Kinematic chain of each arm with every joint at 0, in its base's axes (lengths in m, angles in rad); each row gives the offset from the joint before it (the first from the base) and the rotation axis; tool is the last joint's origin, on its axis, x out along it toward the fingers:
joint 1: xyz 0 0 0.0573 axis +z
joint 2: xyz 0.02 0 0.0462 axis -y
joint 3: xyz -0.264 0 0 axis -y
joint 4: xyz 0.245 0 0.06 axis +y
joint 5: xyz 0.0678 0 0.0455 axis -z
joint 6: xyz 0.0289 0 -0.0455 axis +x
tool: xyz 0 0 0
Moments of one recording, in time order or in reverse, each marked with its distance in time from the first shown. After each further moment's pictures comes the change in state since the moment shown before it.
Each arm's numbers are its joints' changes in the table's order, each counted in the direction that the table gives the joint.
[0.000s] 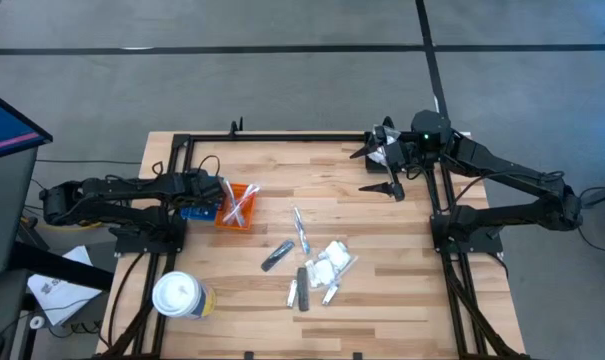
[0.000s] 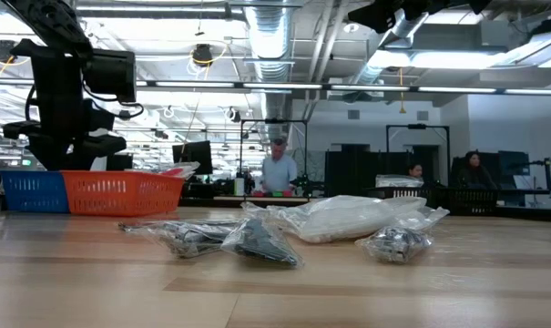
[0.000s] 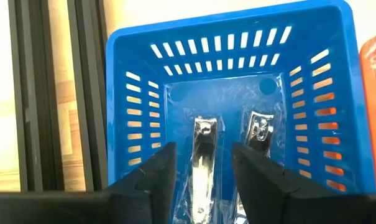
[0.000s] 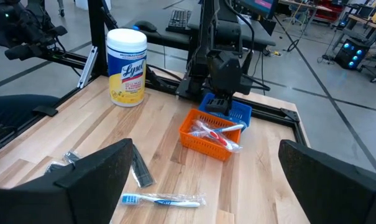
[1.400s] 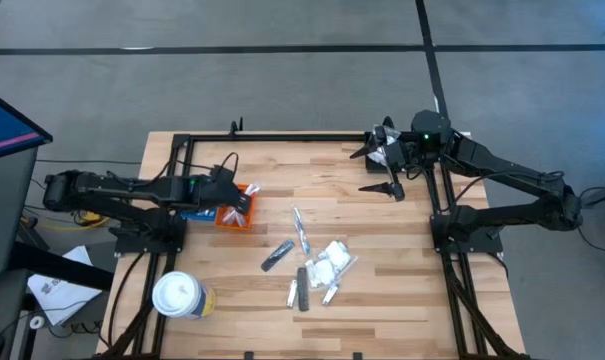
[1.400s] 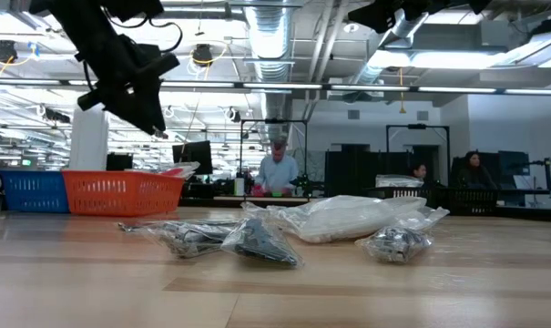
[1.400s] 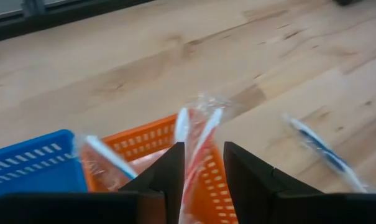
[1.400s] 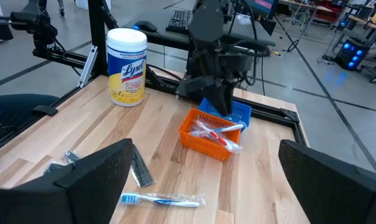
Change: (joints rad) left arm -0.318 0.000 0.220 -0.253 -0.076 0.078; right arm 0.000 0.000 0.000 0.001 0.000 -0.004
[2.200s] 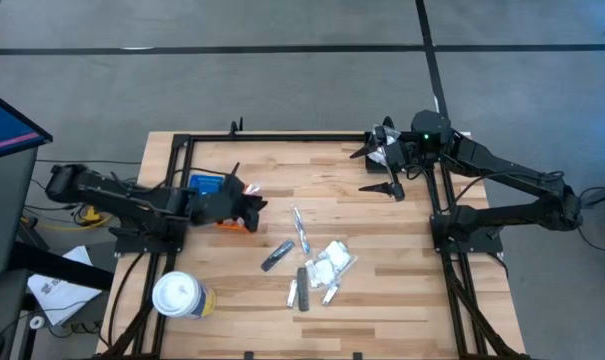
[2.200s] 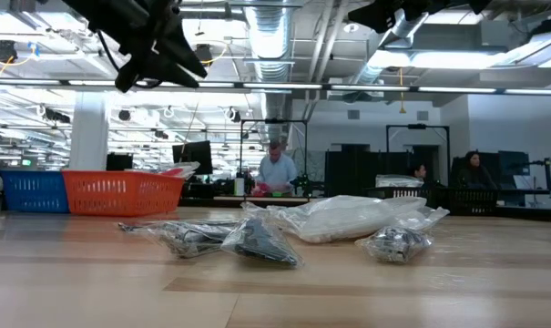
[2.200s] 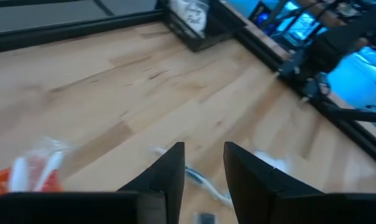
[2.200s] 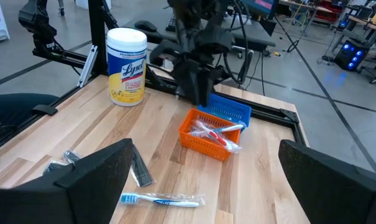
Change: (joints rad) left arm -0.210 -0.001 0.000 -0.410 -0.006 0.104; right arm 0.000 0.000 0.000 0.000 0.000 -0.004
